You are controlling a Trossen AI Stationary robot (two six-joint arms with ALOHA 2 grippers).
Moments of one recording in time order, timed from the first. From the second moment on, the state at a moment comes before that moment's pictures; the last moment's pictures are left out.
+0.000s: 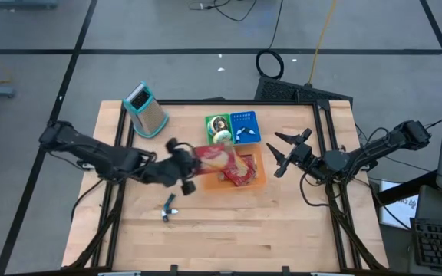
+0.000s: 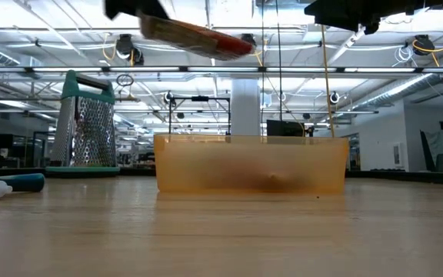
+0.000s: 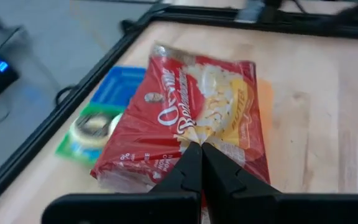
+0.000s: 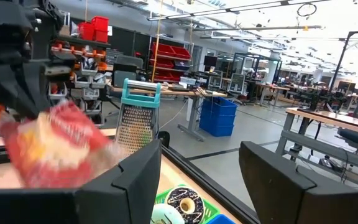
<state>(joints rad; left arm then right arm) -0.33 1.30 1.11 -0.51 -0.65 -0.36 0.34 0.94 0.44 0.73 0.94 -0.30</state>
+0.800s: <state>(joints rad) -0.09 1.73 1.11 -0.10 -0.28 -0.13 0.34 0.94 0.44 0.73 0.94 -0.30</state>
